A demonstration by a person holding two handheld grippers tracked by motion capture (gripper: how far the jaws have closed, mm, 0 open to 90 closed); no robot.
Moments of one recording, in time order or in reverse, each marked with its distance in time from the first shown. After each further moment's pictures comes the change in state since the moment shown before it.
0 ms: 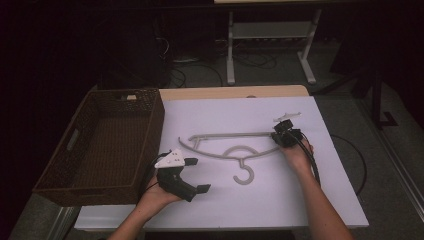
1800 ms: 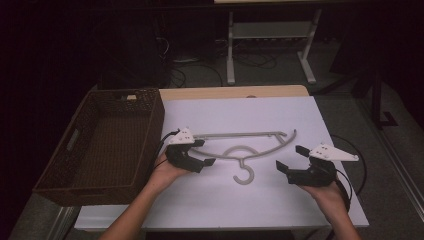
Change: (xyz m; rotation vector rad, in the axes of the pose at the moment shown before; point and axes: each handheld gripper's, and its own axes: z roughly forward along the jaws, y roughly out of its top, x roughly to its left) left arm 0.052 0.030 0.034 0.041 0.088 0.050; right arm 0.030 -0.078 -0.140 -0.422 0.235 -0.002
